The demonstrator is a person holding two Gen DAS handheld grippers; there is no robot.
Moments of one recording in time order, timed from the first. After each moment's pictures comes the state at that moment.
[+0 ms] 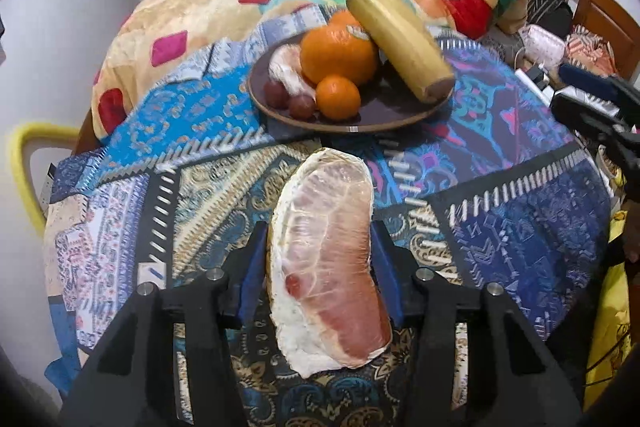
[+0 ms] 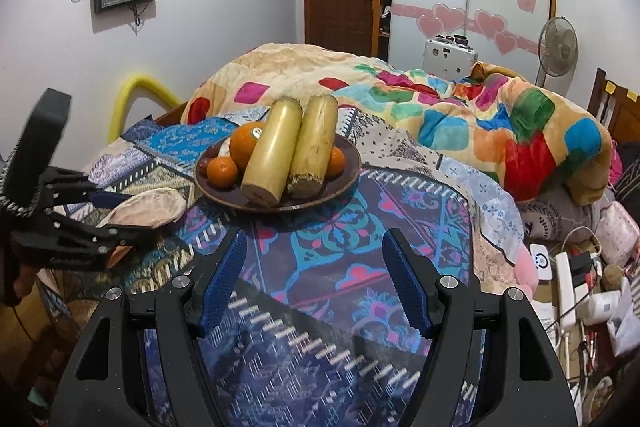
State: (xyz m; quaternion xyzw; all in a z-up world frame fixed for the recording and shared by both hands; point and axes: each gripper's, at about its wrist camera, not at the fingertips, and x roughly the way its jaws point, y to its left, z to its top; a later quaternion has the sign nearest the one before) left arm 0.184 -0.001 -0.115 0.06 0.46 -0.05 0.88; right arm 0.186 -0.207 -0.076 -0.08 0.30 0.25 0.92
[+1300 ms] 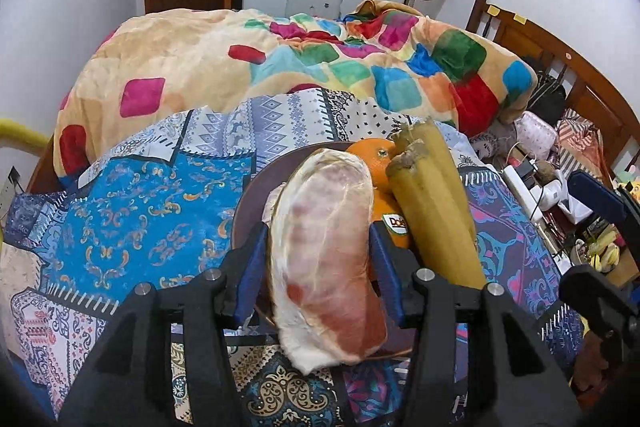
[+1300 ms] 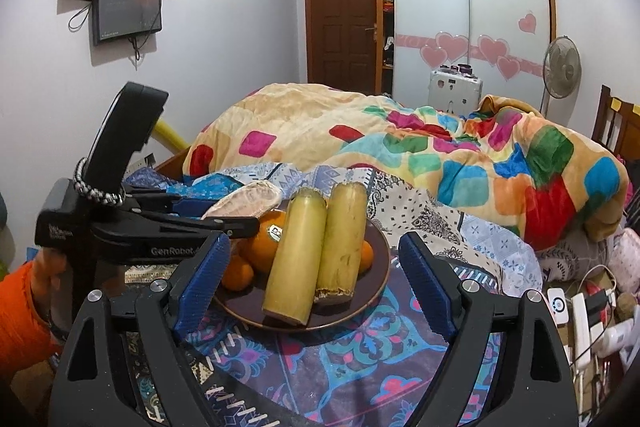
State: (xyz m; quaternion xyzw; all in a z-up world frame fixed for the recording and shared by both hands) left arm 0.309 0.018 -0.096 -0.04 0.40 -0.09 0.91; right arm 0.227 -0.158 -0.049 -0.06 0.25 0.26 0.93
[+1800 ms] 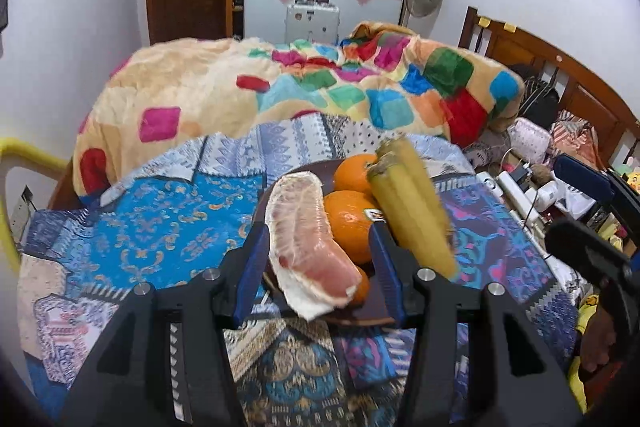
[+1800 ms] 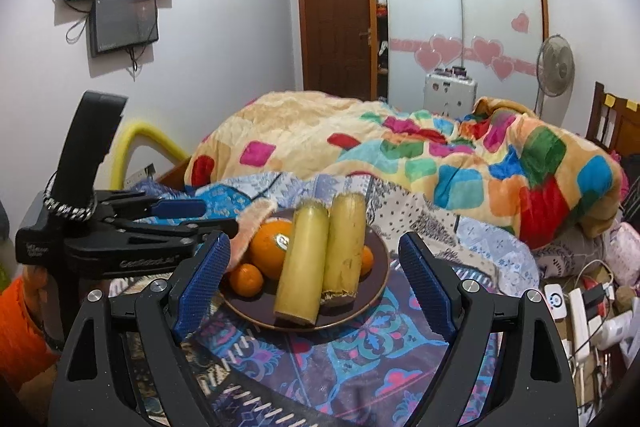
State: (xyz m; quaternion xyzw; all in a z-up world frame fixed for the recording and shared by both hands) left arm 0.255 0.022 -0.057 -0.02 0.35 -0.08 0.93; right arm 0.210 -0.163 -0.027 -0.04 0.24 0.25 0.94
